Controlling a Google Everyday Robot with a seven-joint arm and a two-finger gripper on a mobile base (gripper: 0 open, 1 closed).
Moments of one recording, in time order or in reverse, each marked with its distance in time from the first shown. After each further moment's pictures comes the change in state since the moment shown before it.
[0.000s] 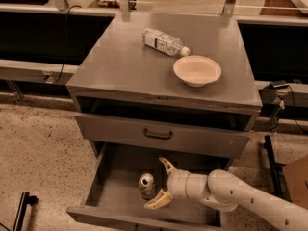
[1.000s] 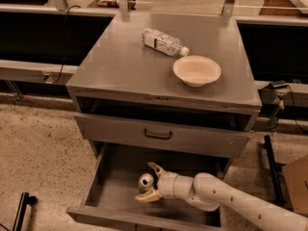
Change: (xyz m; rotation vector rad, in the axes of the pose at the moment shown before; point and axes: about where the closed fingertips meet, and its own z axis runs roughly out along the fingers) arm 0.043 -0.010 0.063 0.013 -0.042 -0.002
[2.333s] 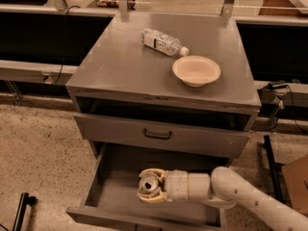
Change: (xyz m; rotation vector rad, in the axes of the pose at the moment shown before) arm -0.110 0.050 -0.072 -0.186 -0.219 -0.100
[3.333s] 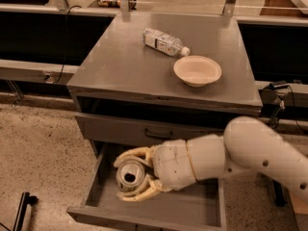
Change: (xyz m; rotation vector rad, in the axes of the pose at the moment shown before) arm -0.260 0.061 -0.030 -0.232 0.097 -0.195
